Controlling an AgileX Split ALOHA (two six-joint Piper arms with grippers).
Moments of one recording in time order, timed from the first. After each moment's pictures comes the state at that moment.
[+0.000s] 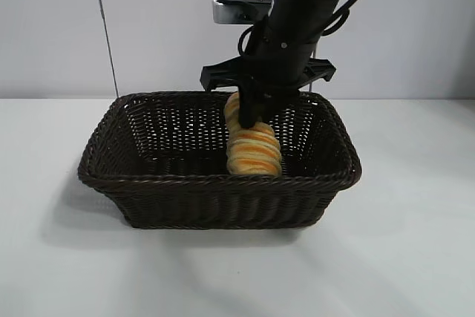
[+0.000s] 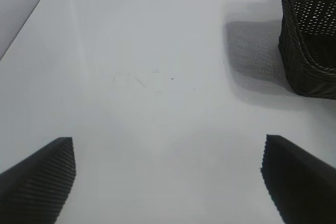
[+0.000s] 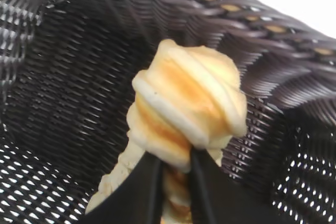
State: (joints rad) left arm 0.04 -0.01 -0.48 0.01 1.13 0.01; right arm 0.51 2.03 -1.68 0.06 0.90 -0.02
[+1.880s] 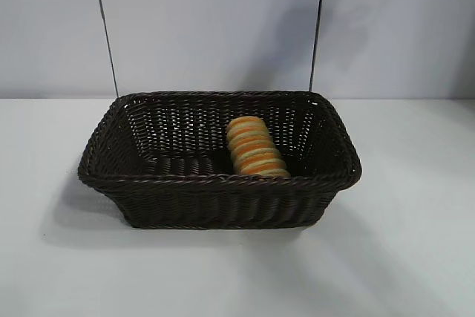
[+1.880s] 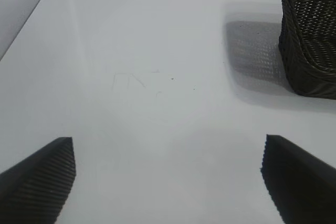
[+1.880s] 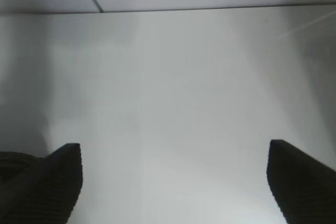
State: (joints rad) left arm 0.04 -0.01 -0.48 0.01 1.13 0.01; right arm -0.11 1.73 -2.07 -0.07 1.26 0.03
